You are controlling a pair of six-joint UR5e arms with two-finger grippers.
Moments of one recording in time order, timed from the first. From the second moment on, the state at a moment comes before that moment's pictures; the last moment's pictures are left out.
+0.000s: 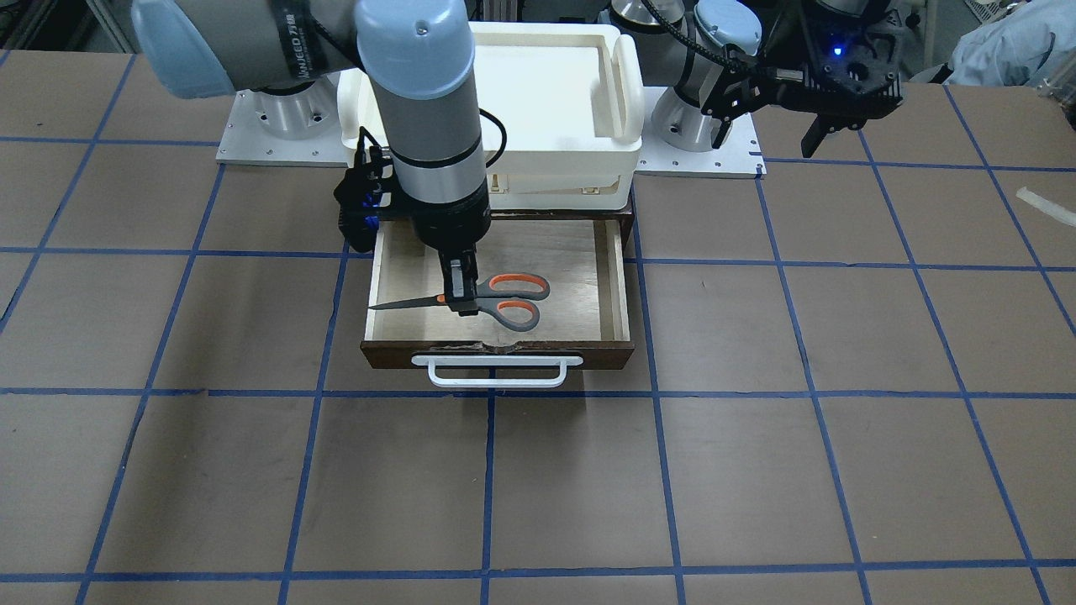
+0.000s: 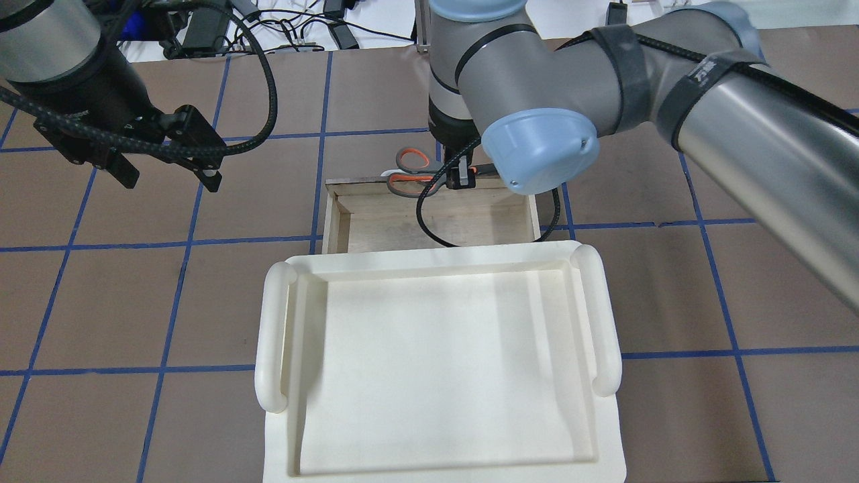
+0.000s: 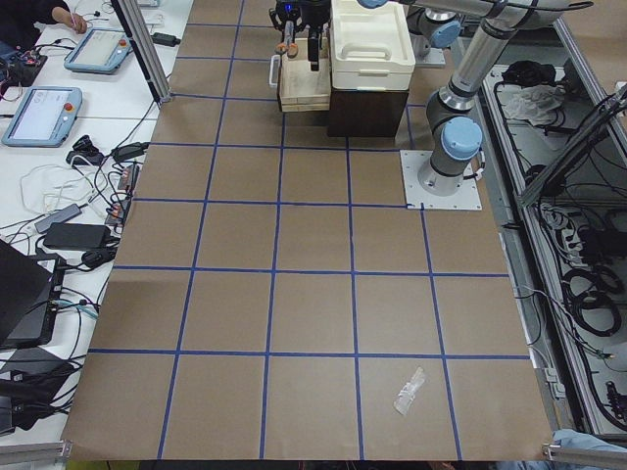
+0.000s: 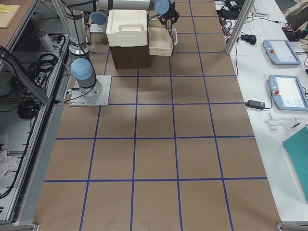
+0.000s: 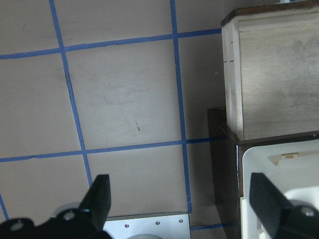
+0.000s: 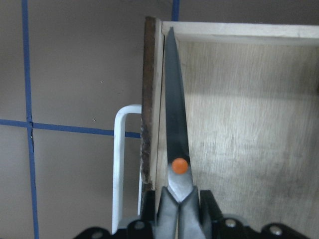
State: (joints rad) left arm -1.52 -1.47 -1.52 -1.77 1.58 0.15; right arm 1.94 -1.32 1.55 -1.90 -1.54 1.87
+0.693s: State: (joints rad) left arm -1.52 -1.47 -1.52 -1.77 1.58 0.15; right arm 1.96 -1.30 1.56 -1.87 -1.52 1.89
